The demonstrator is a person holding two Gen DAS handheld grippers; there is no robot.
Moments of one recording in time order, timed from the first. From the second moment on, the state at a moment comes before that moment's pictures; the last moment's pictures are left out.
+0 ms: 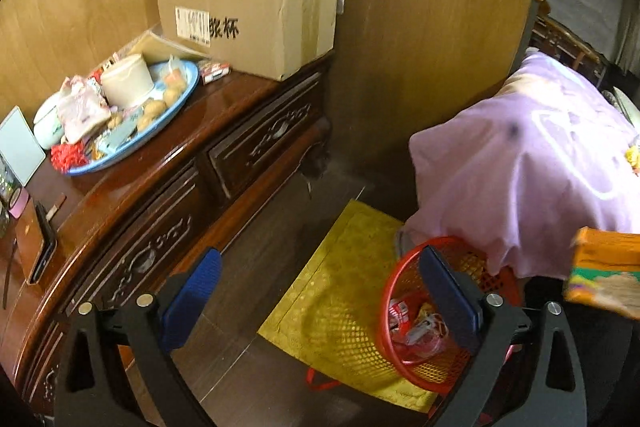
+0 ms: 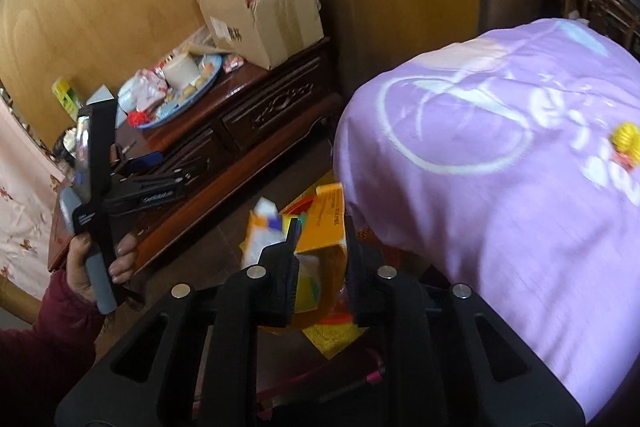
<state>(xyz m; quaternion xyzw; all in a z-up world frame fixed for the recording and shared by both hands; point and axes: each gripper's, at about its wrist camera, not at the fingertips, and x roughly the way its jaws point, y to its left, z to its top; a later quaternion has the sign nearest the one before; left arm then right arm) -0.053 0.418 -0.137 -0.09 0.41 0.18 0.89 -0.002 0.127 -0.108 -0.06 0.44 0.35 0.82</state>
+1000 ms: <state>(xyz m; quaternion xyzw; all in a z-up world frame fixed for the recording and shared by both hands) -0.066 0.210 -0.023 0.07 0.32 0.05 0.94 -0.058 -0.091 -0.024 0.07 0.29 0.22 0.93</state>
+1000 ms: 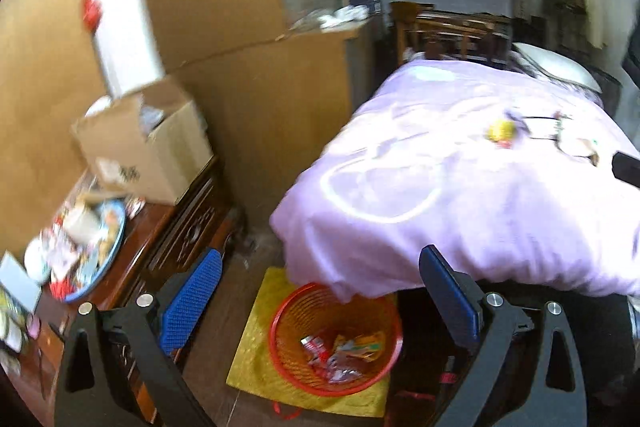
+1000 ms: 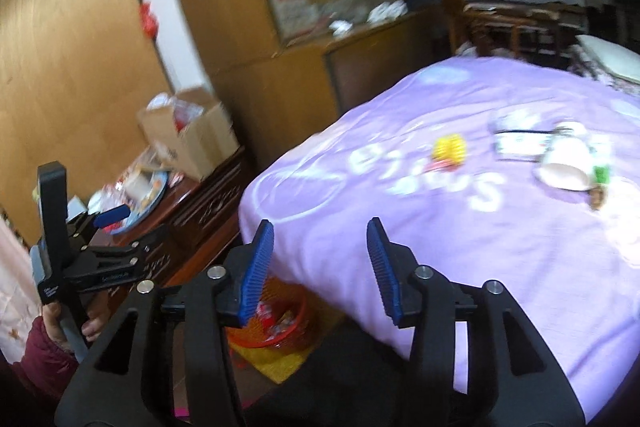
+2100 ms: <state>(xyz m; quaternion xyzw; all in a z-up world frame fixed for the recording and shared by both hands) 0.136 -0.008 -0.098 0.10 0.41 -0.09 0.90 0.043 -0.306 -0.116 0.12 0.33 -0.06 0.93</state>
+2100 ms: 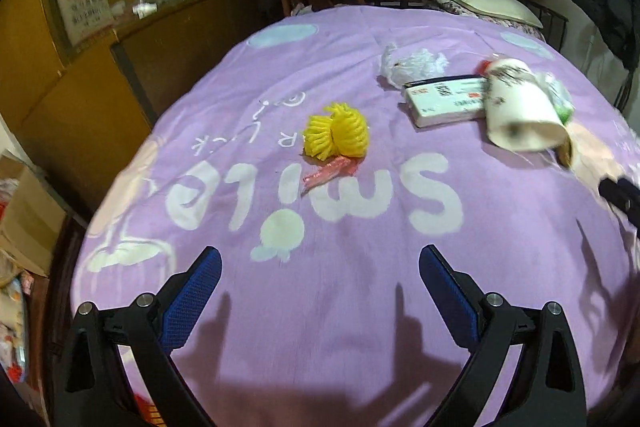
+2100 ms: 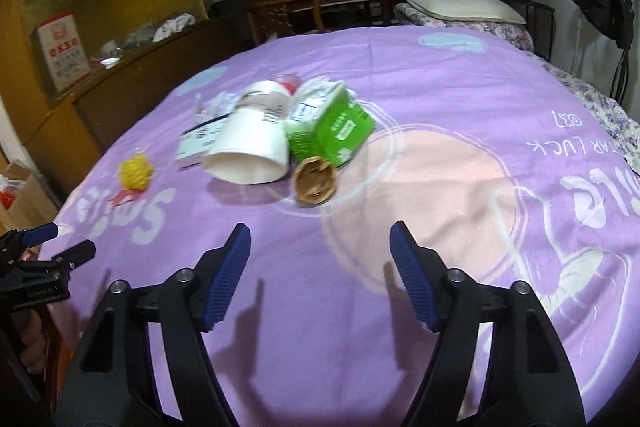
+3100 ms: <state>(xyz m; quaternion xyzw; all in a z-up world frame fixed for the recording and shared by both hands) 0.258 -0.035 -0.130 0.04 0.44 -0.09 0.89 0.064 -0.324 -0.133 0.20 0.35 -0.03 0.91</state>
